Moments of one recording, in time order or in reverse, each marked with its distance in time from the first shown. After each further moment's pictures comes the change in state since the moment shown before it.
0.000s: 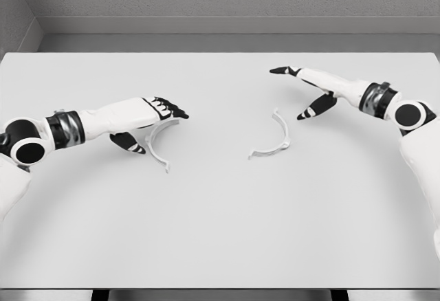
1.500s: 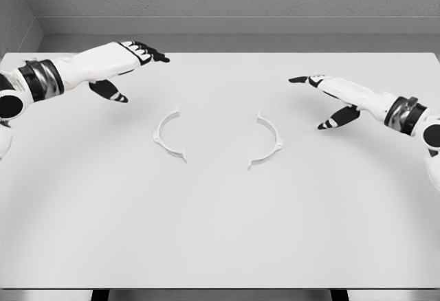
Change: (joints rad) left arm -0.186 -0.026 0.072 0.124 -0.073 0.000 0.000; right arm 0.183 -0.119 -0.112 -0.285 0.035 -0.001 0.000
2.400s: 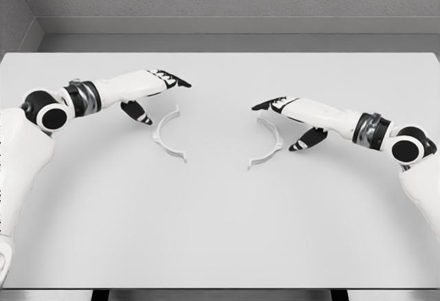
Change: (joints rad) left arm 0.000 -0.145 -0.016 0.176 -0.104 0.000 0.000; right arm 0.057 0.027 0.127 -0.137 0.005 0.000 0.000
